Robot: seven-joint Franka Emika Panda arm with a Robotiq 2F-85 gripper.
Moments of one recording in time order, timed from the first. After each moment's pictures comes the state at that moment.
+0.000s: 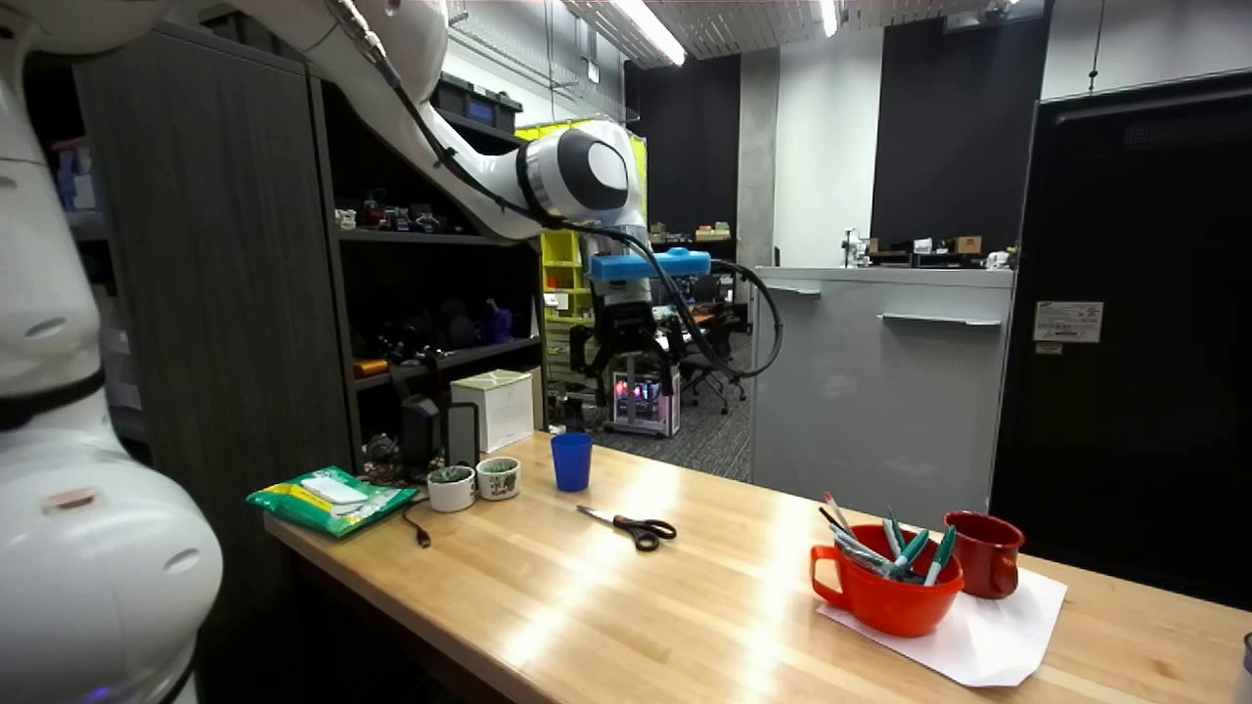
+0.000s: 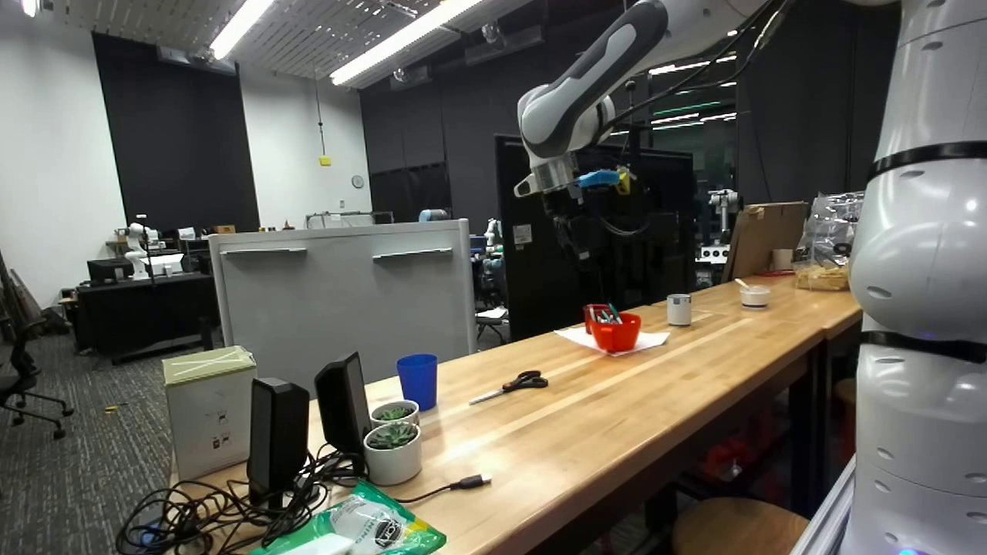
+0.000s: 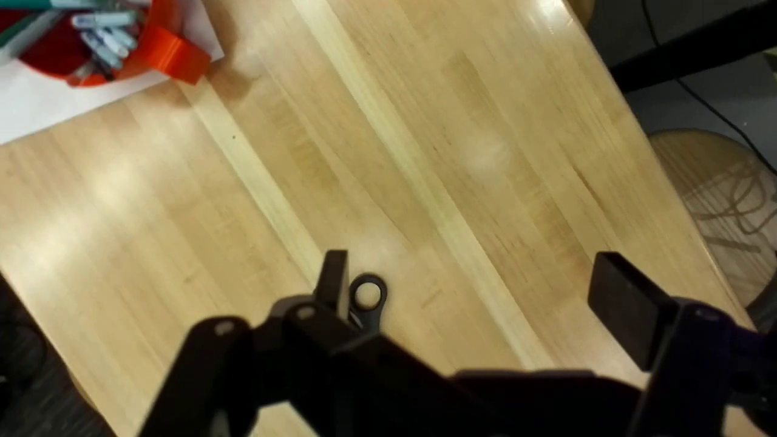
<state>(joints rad) 0.03 -0.12 -0.10 -2.09 -0.26 1.91 -0.94</state>
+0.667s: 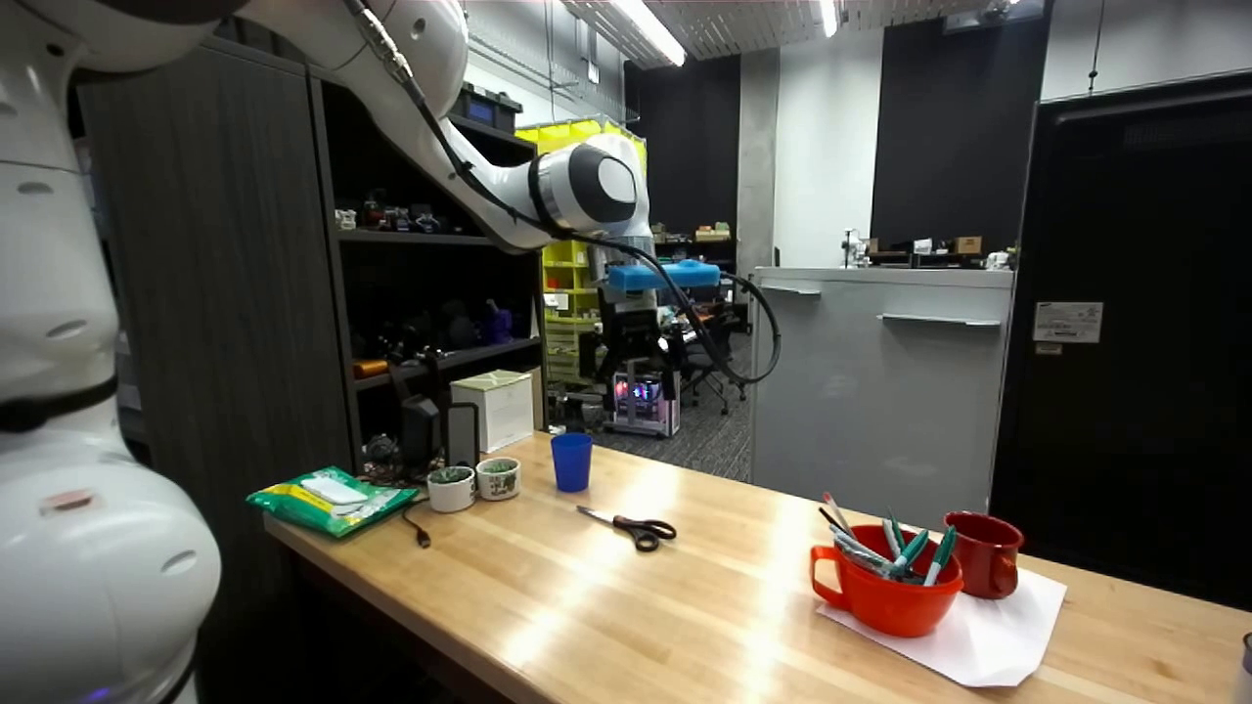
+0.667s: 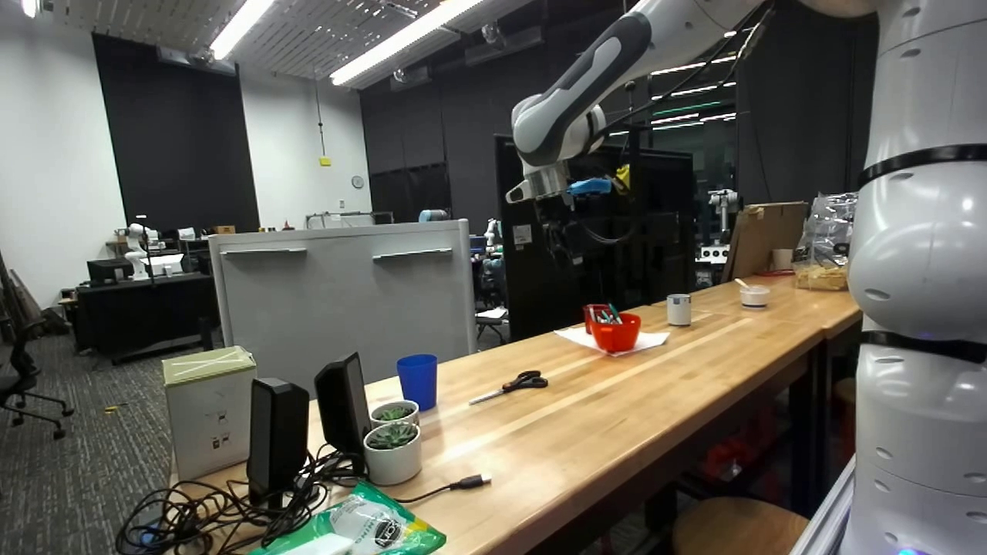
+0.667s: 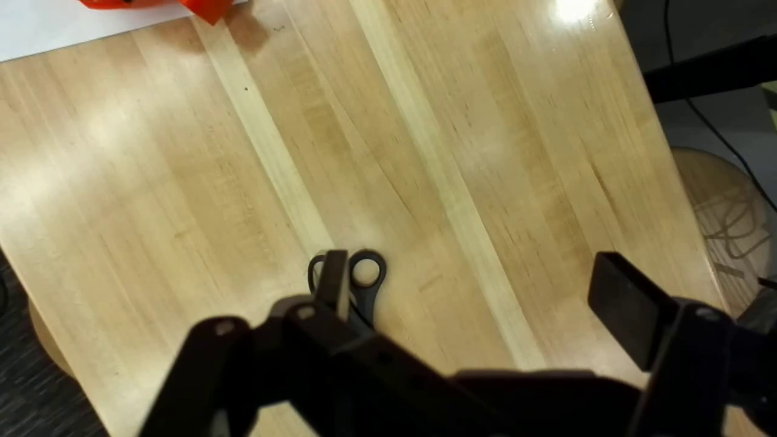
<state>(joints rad) 0.02 -0.06 -0.09 -2.05 -0.23 1.94 -1.06</state>
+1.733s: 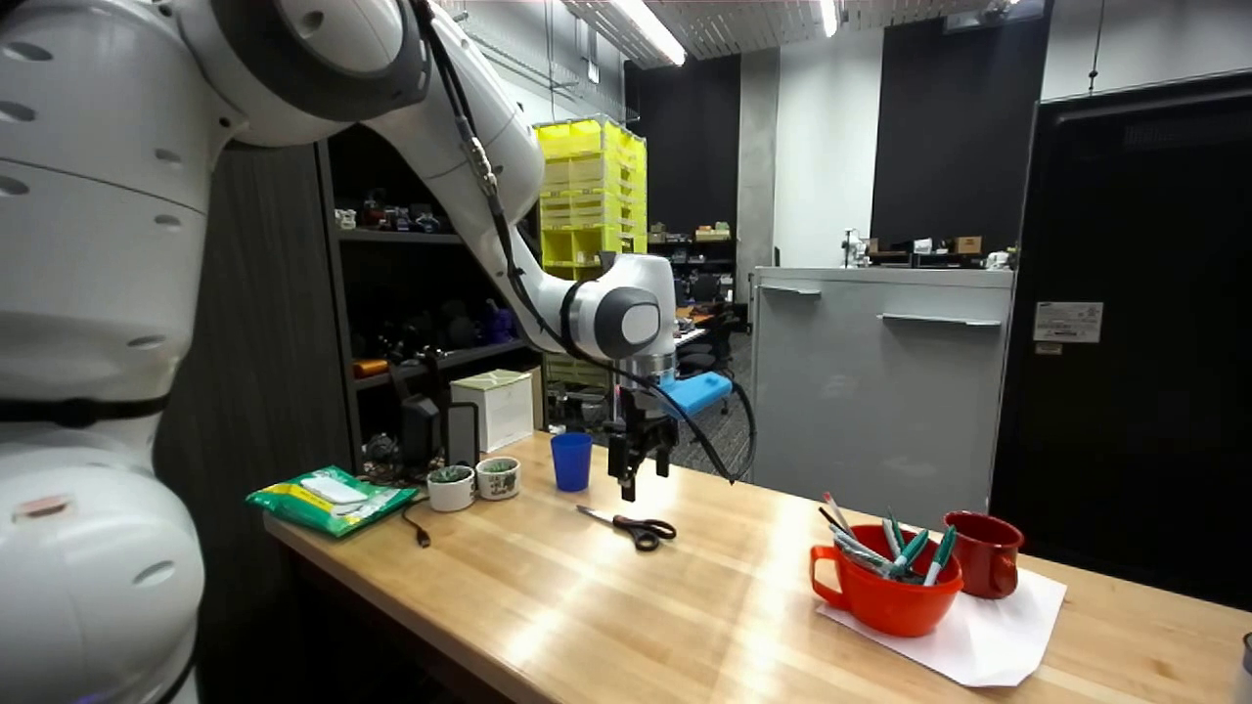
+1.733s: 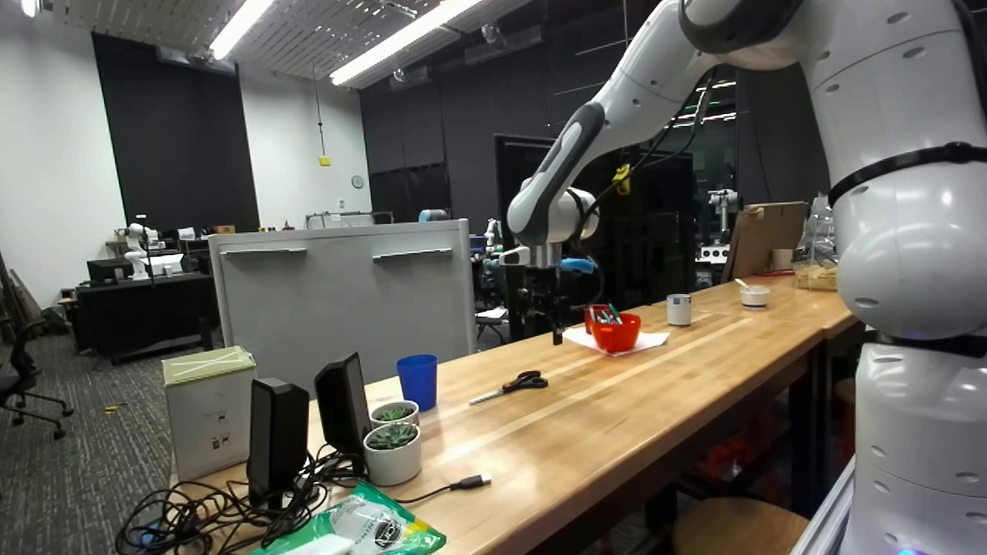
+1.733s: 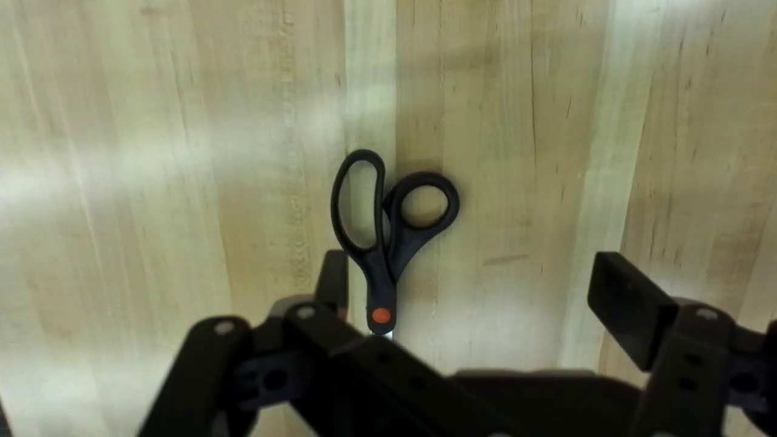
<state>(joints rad) -0.06 0.21 -0.04 -2.12 0.00 2.40 -1.62</state>
